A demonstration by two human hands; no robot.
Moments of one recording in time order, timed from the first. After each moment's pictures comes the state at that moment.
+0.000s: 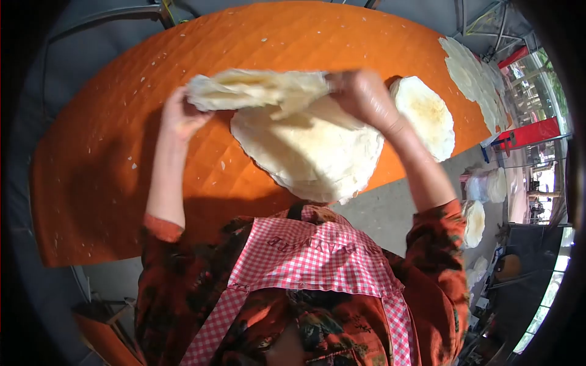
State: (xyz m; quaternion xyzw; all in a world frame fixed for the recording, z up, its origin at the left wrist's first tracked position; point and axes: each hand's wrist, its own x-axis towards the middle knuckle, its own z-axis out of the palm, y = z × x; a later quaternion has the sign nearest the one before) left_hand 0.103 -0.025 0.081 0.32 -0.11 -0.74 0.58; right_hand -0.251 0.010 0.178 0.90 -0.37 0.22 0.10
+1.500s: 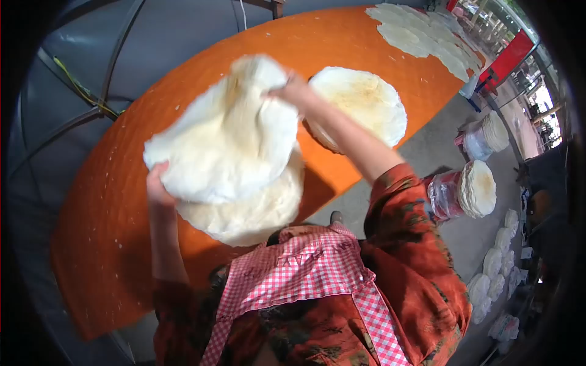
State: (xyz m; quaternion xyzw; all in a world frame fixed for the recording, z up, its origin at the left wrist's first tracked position) left_hand -0.124 0.011 0.114 0.31 -0.25 -0.75 0.52; right_hand -0.481 -0.050 0.114 0.53 -0.51 0.50 -0.45
